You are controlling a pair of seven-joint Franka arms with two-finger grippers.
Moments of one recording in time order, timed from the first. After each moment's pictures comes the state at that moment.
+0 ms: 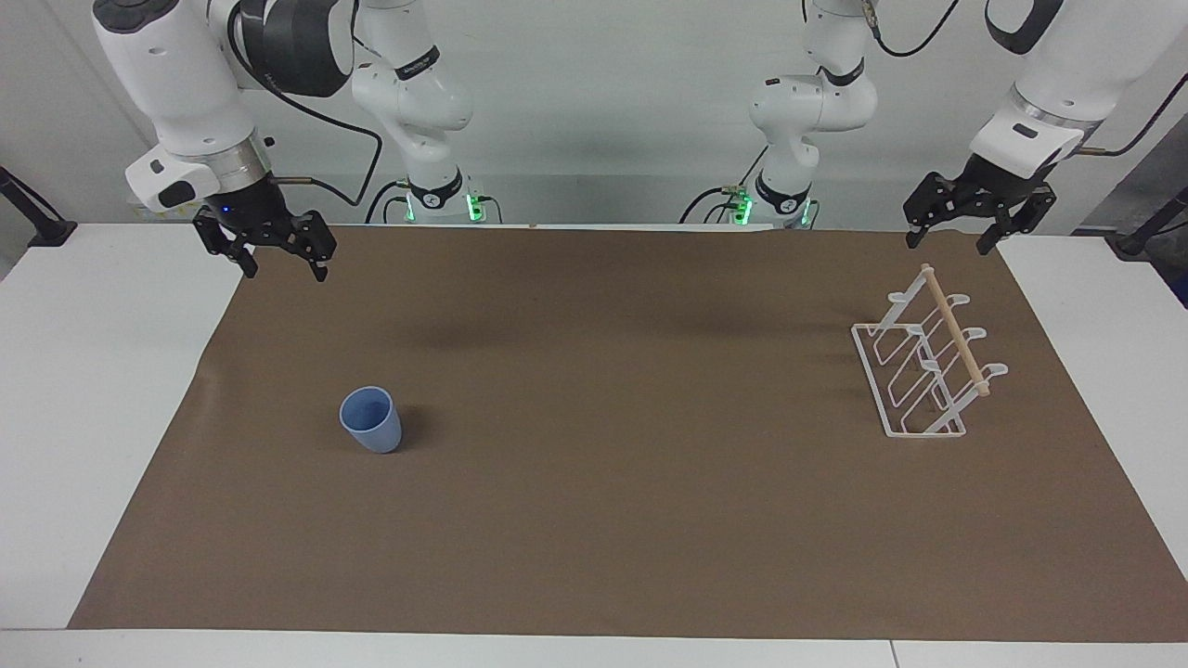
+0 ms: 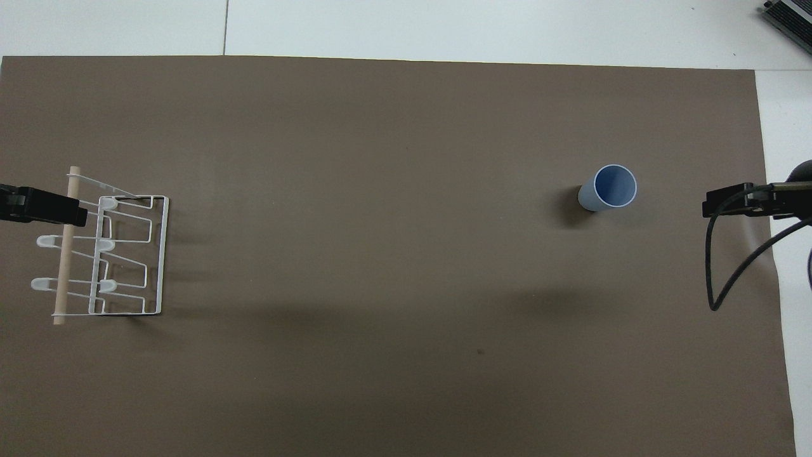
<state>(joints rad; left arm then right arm) -0.05 -0.06 0.00 -1.60 -0.03 1.55 0.11 -0.33 -0.05 0.25 -1.73 -0.02 1.72 -0.03</state>
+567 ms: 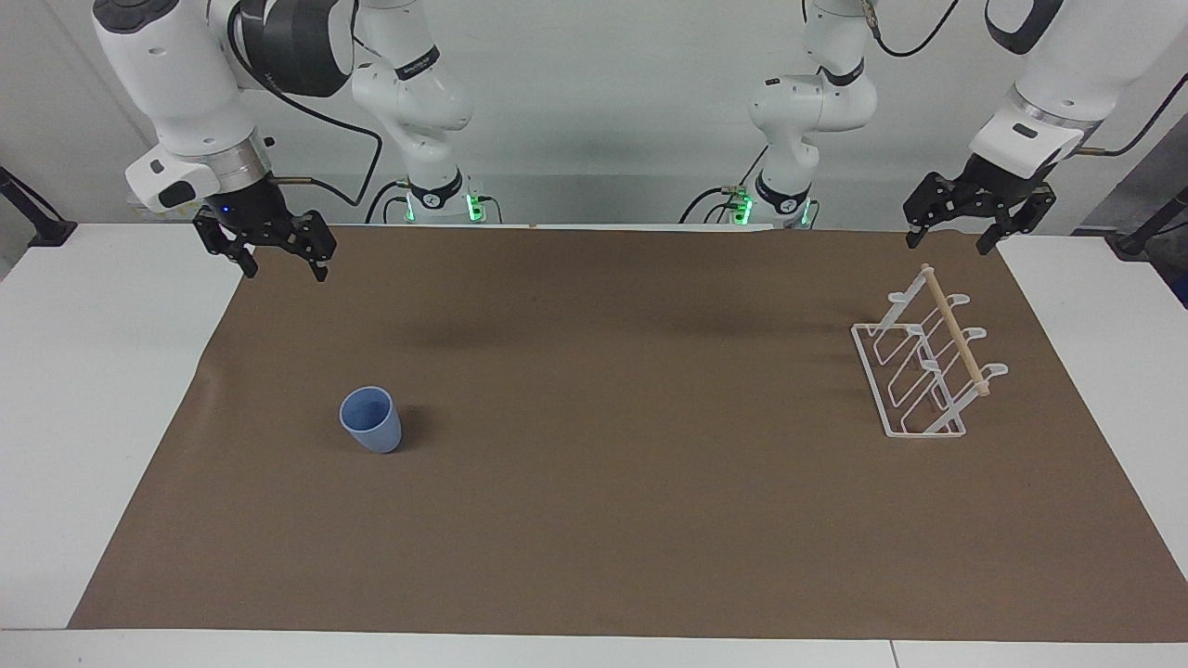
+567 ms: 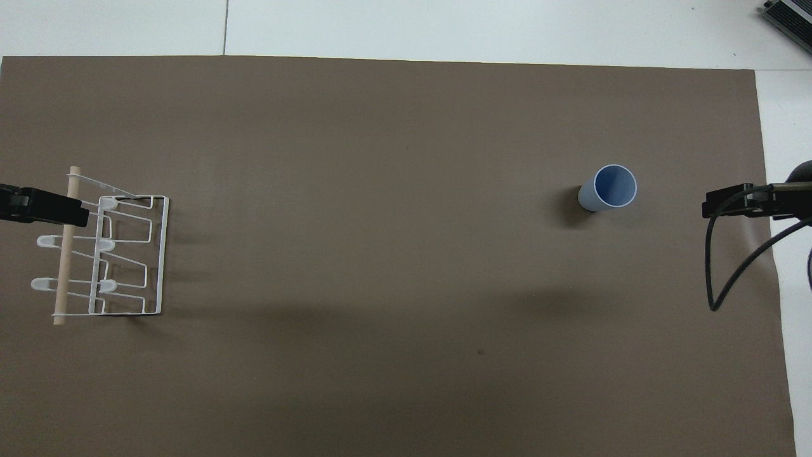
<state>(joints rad) -0.05 -0.06 -0.01 -1.60 -0.02 1.55 0.11 -0.33 -0.05 0.25 -1.73 -0.02 1.72 -0.03</state>
